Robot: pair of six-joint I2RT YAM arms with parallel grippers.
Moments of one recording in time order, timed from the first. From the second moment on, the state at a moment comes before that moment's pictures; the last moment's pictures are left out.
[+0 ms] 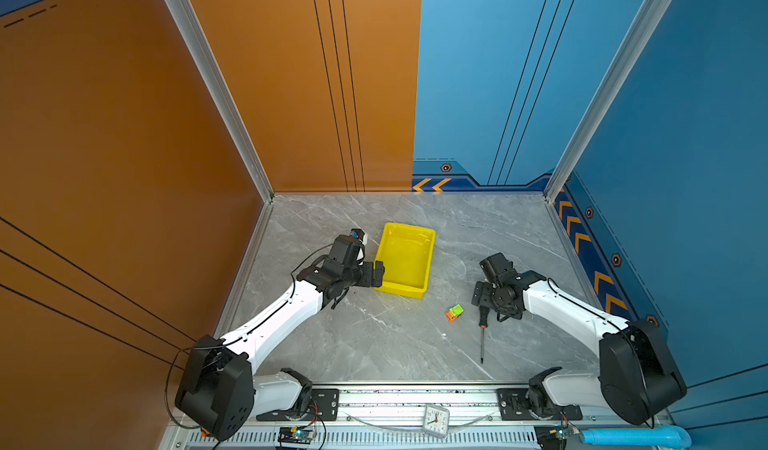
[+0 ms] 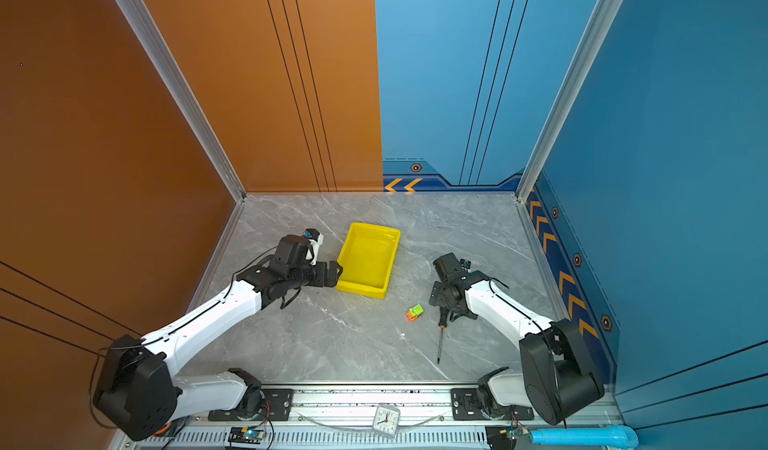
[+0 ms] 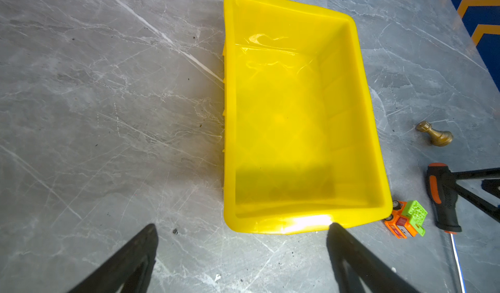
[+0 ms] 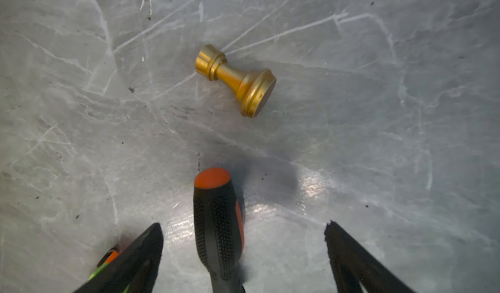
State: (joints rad) left arm -0.48 1.27 0.87 -0.41 0.01 -0.34; right arm 0.39 1.37 0.75 -0.67 0.17 0.71
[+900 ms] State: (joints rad) left arm -0.53 1.31 0.93 -0.41 0.11 -0.33; right arm 0.39 1.43 0.72 -0.56 0.15 0.71
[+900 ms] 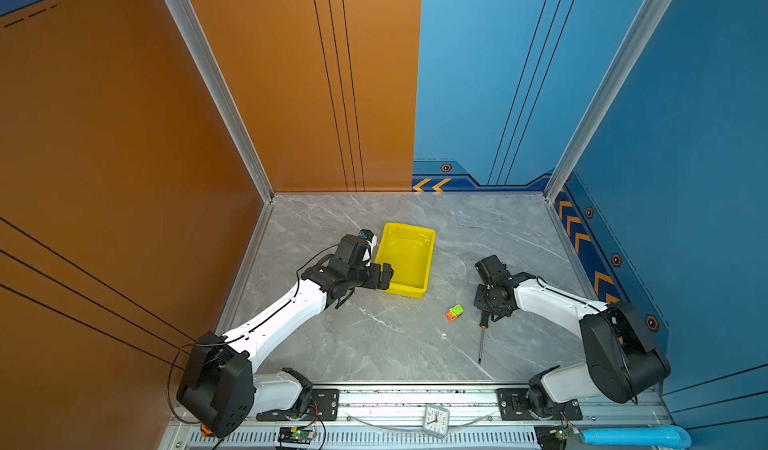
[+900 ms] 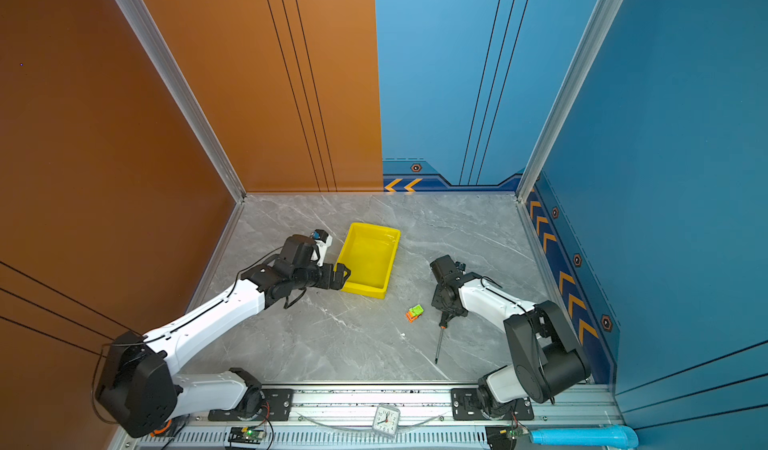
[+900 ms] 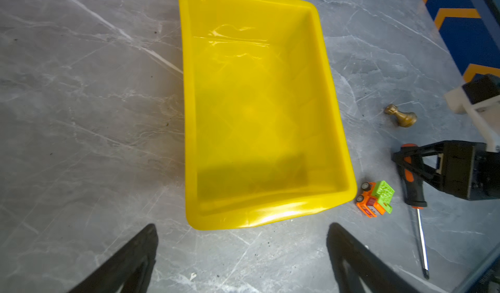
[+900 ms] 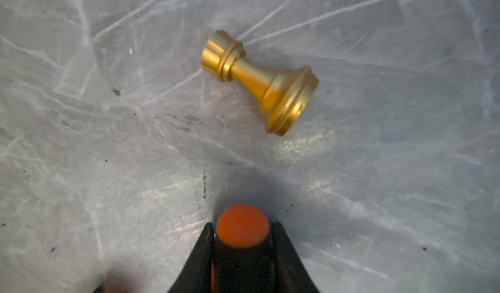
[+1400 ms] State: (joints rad) left arm -0.44 1.36 0.97 -0.31 0.28 -0.42; right arm 0.45 1.11 0.90 -0.68 0.14 0.69
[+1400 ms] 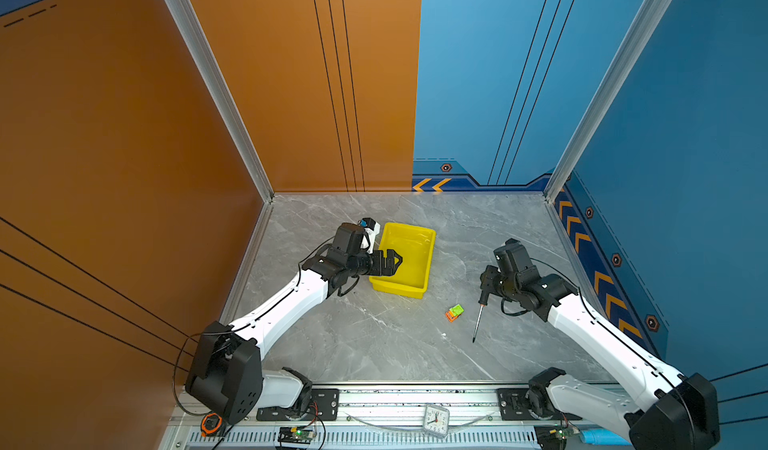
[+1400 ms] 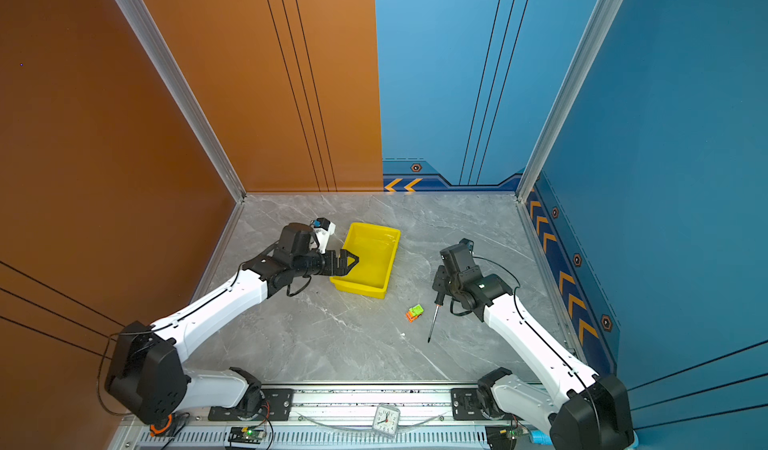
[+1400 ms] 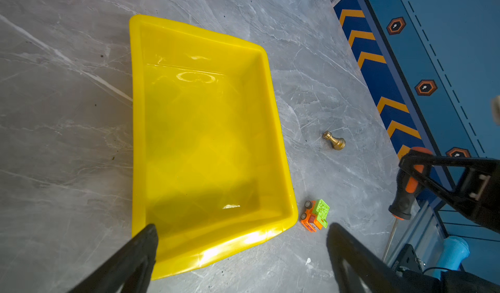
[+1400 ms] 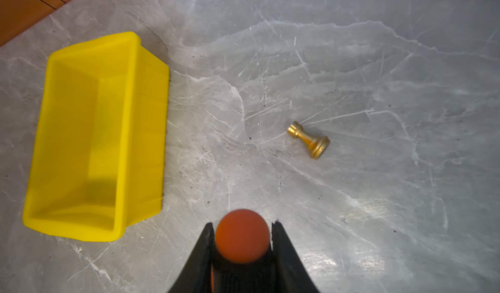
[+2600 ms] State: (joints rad) left arm -0.34 1.12 0.83 -0.43 0.36 -0.17; right arm 0.62 2.28 2.09 -0.69 0.10 0.69
